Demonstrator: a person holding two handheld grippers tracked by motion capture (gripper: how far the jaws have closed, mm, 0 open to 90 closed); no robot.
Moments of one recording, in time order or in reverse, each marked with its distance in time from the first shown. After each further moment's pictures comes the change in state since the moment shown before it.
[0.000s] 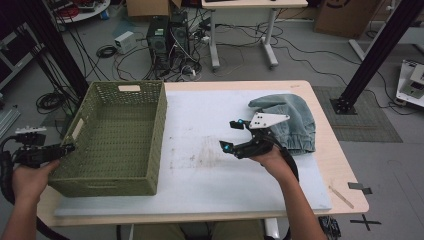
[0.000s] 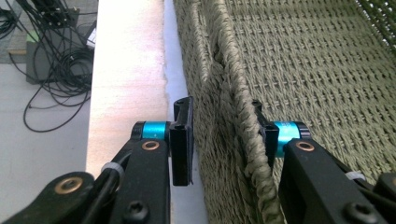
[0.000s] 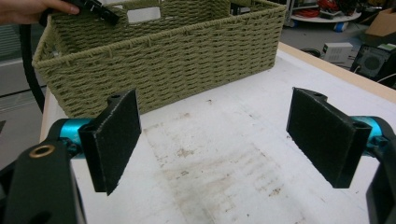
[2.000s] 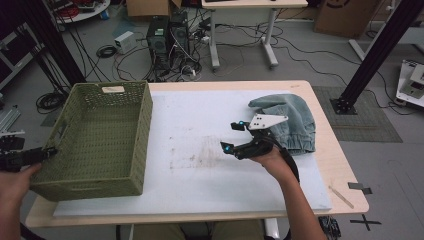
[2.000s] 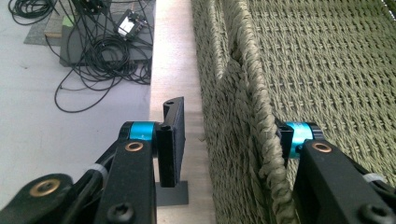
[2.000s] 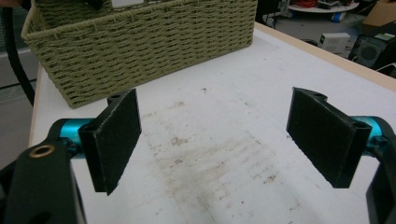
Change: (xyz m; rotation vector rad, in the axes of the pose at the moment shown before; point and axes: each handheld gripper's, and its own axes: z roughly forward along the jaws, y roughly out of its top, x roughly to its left) left arm 0.041 -0.009 -0.014 0.013 0.084 -0.063; right arm -0.004 -0.007 0.002 0.035 -0.015 0.000
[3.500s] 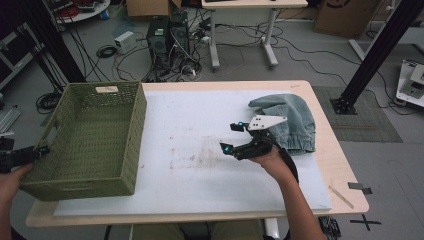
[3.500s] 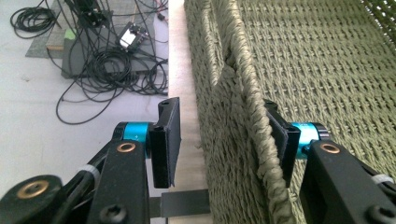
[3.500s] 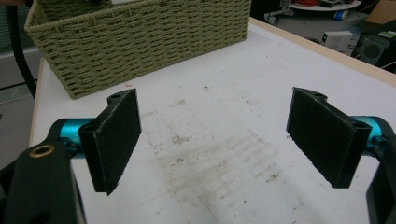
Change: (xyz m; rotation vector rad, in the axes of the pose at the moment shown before) left arm 0.023 -0.003 -0.001 -0.053 -0.024 0.013; right arm 0.000 -0.003 0.003 0.001 0.004 0.008
